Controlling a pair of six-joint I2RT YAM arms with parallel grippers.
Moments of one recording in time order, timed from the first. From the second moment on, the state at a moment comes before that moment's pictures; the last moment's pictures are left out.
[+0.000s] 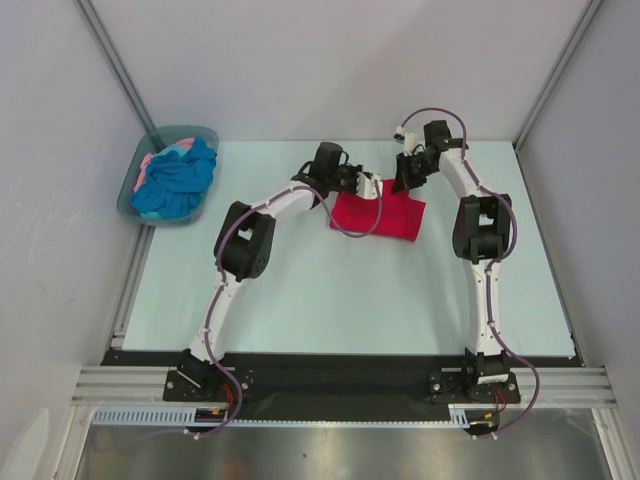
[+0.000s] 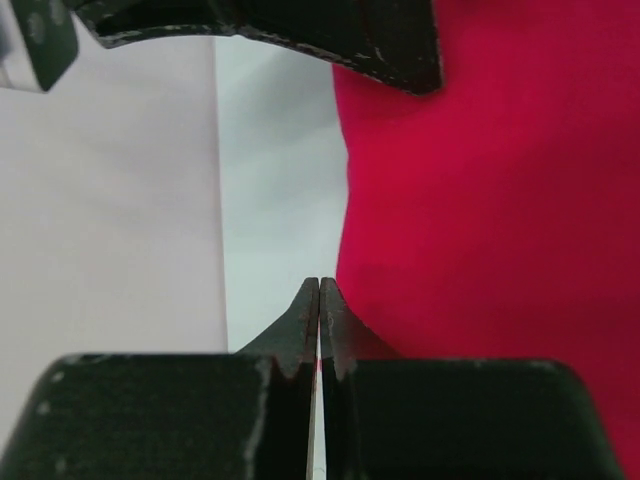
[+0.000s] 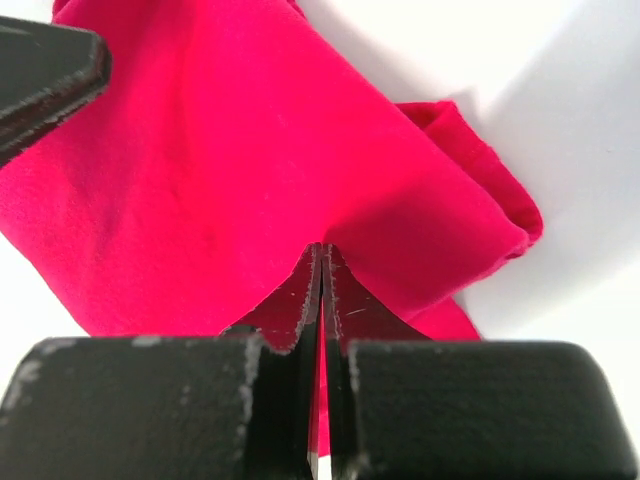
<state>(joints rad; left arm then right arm) -0.53 2.47 2.00 -0.01 0.53 1.23 0.10 2.51 2.28 -0.84 -0.57 -0.20</state>
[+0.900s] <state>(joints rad) -0.50 2.61 2.25 -0.44 0.34 1.45 0.09 2.51 2.27 -0.83 -0.52 -0.20</state>
